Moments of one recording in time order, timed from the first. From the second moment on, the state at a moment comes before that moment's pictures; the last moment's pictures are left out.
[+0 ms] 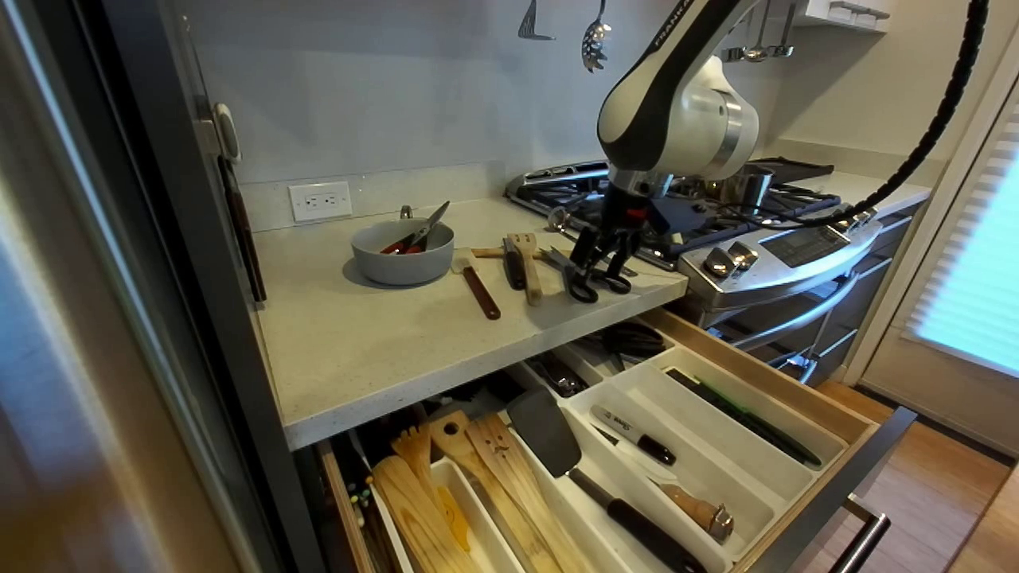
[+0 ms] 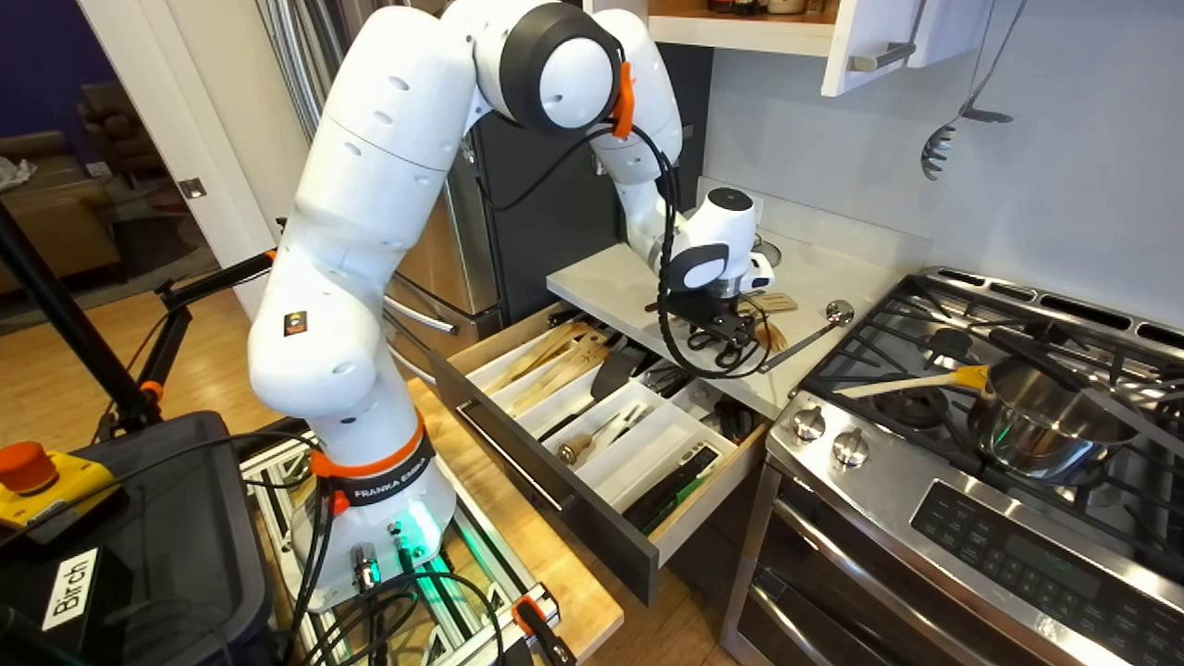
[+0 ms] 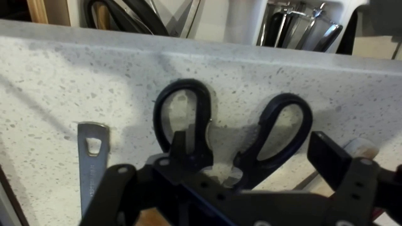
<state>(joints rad) -0.33 0.57 0.23 -2.09 0.11 2.85 -0.44</state>
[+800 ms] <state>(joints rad) -0.36 0.59 0.24 -2.09 0.12 2.85 -0.44</state>
